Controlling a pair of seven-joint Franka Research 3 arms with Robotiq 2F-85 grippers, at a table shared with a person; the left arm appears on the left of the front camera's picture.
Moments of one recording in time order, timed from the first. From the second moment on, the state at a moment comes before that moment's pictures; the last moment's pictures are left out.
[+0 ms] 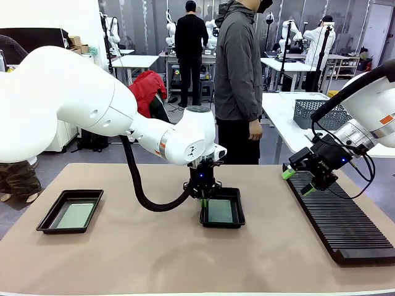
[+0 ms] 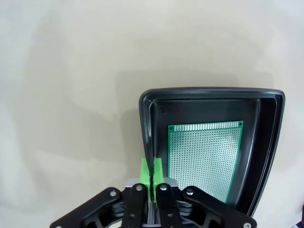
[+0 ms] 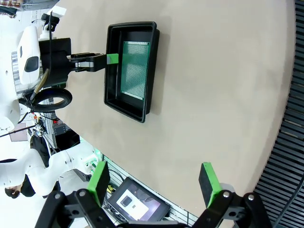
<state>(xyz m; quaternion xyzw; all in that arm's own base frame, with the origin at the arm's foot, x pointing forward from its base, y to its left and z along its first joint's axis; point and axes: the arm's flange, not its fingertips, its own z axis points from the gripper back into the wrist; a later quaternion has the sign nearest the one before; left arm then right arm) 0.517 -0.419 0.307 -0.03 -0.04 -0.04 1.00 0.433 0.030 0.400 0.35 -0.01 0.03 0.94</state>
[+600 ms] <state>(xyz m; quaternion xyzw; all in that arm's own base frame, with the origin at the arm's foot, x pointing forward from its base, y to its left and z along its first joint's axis) 0.519 -0.399 0.311 -0.10 -0.03 -0.03 0.99 0.433 0.030 0.400 0.35 -0.01 0.03 0.94</state>
